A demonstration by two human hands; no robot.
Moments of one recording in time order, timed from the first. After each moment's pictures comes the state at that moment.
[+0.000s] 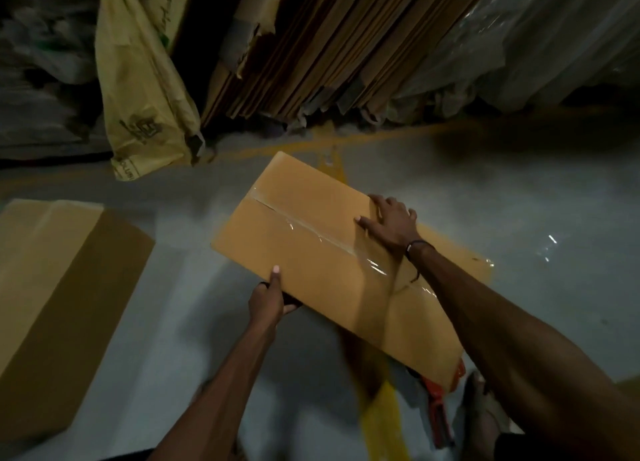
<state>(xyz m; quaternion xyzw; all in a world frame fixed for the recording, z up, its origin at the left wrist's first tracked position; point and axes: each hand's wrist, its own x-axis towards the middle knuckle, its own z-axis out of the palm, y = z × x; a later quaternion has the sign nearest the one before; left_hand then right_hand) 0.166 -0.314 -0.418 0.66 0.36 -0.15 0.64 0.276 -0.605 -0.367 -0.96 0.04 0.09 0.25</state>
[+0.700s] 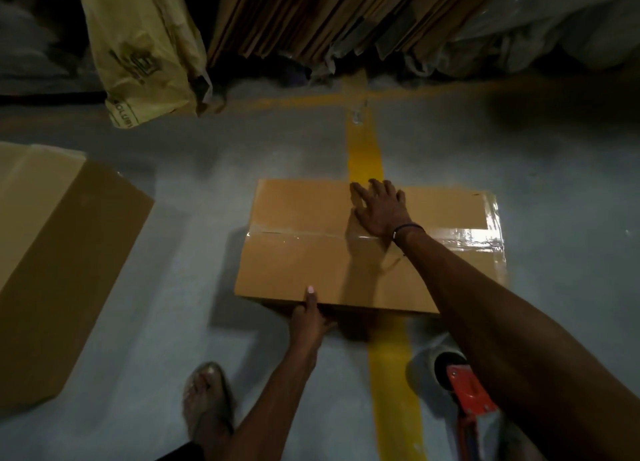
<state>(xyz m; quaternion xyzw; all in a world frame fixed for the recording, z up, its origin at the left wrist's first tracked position) 0.135 -0.352 -0.539 0.56 0.45 -0.20 0.67 0.340 -0.539 -0.507 -0.98 -0.08 0.15 0.09</state>
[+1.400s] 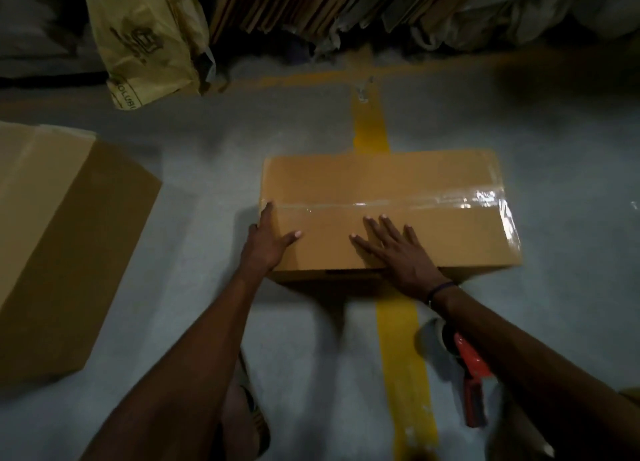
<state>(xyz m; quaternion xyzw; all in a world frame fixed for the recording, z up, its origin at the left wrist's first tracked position) 0.224 -0.233 -0.494 0.90 0.18 -0.22 0.34 0.185 -0.551 -0.511 -0.96 -0.24 0.15 0.04</state>
